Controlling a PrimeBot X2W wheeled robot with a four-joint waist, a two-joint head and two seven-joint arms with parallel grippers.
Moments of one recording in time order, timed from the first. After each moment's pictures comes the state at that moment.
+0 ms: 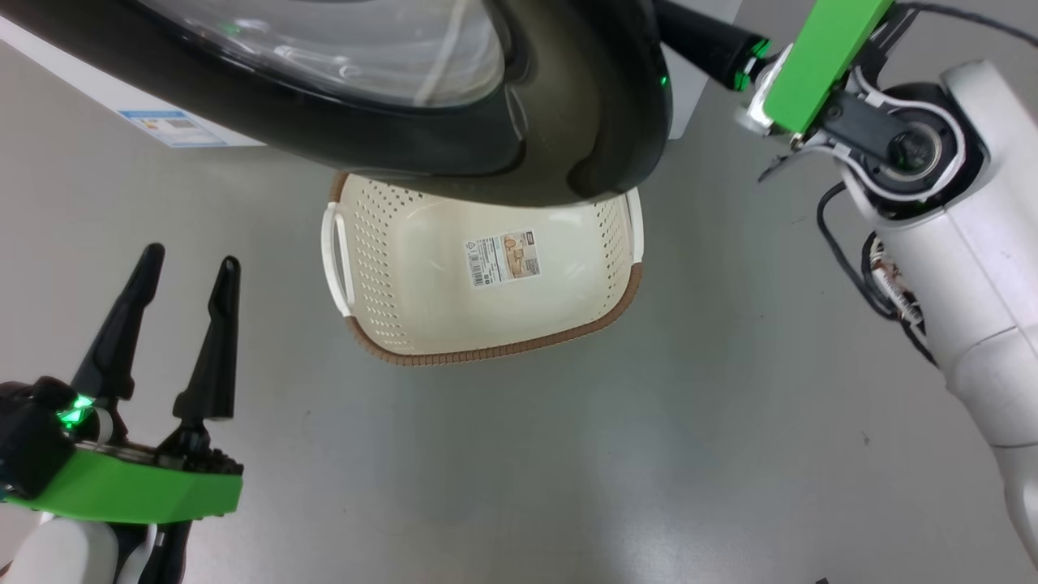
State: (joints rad) left arm -0.28 0.32 -0.08 0.02 -0.49 -0.13 -0.25; right arm -1.08 -0.23 0.47 0.47 1.51 0.12 0.51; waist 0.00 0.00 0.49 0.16
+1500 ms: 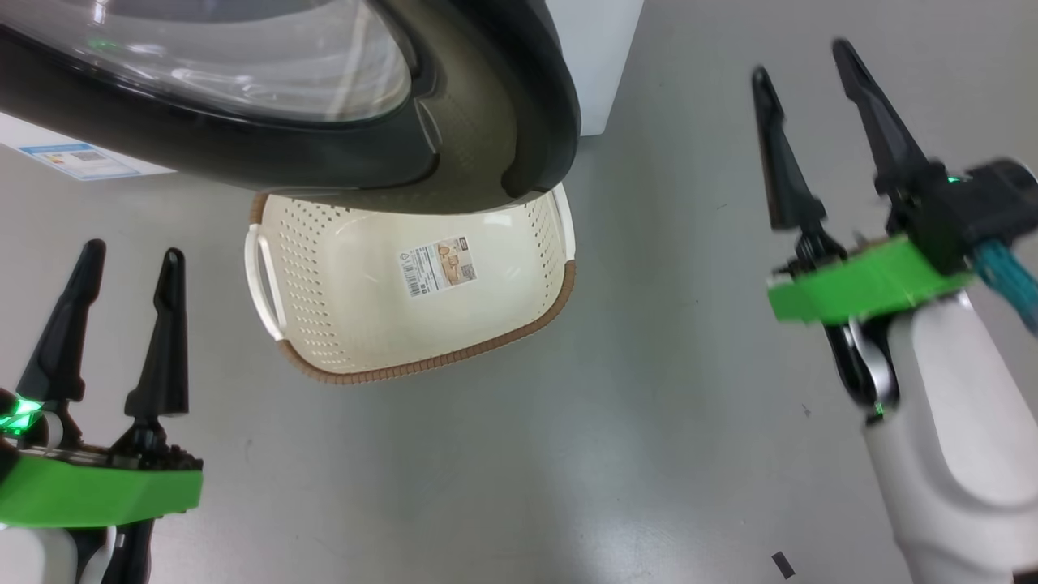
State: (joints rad) left arm -0.26 0.32 0.01 0.00 -0.48 -0.13 -0.25; right arm -0.59 -0.07 0.07 0.26 0.16 0.12 -0.26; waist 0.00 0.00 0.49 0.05
